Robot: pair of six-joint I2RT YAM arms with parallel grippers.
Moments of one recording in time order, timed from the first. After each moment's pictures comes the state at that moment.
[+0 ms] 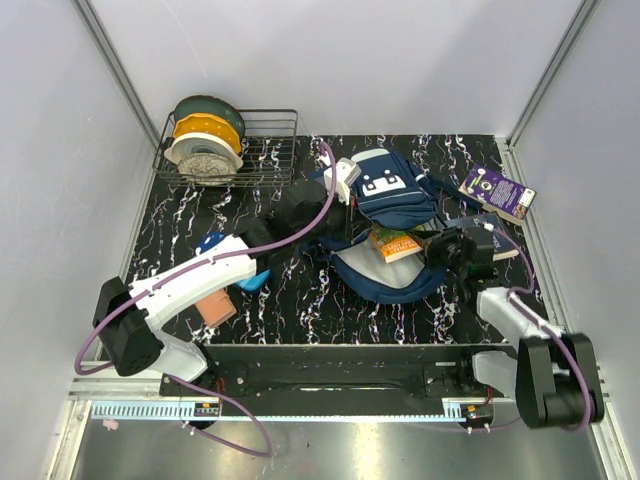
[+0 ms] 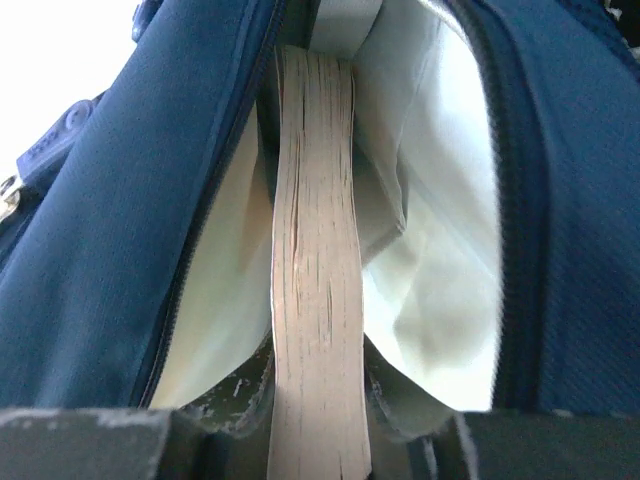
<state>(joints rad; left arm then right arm) -0.89 1.43 1.25 -0.13 0.11 -0.39 0.08 1.09 0.38 0.29 -0.34 1.45</state>
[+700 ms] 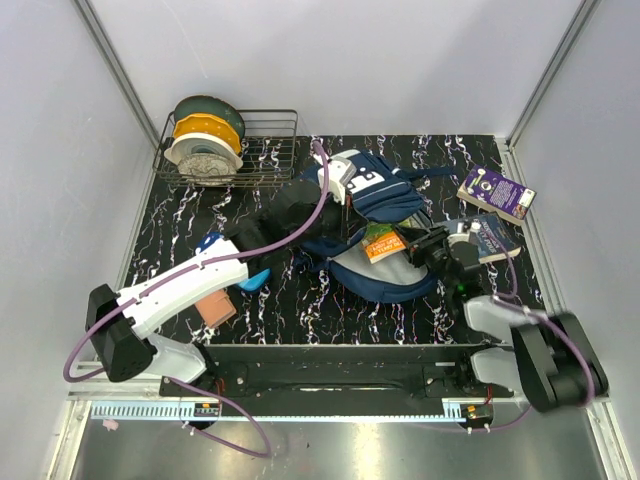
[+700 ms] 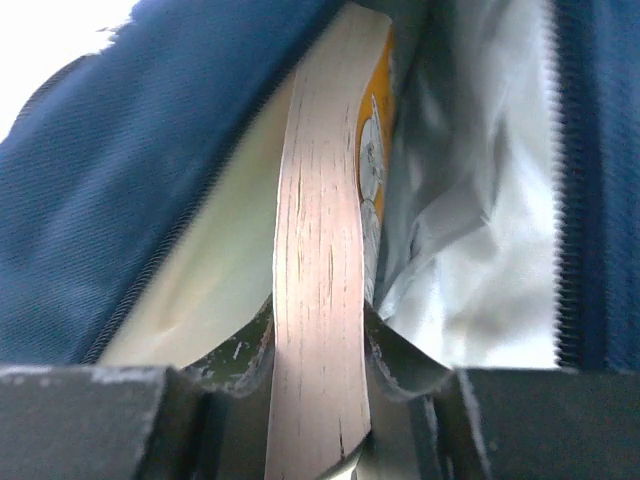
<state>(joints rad) -0.91 1.39 1.26 -0.18 0.05 -0.38 0.25 1.33 0.26 0.95 -0.21 1.50</state>
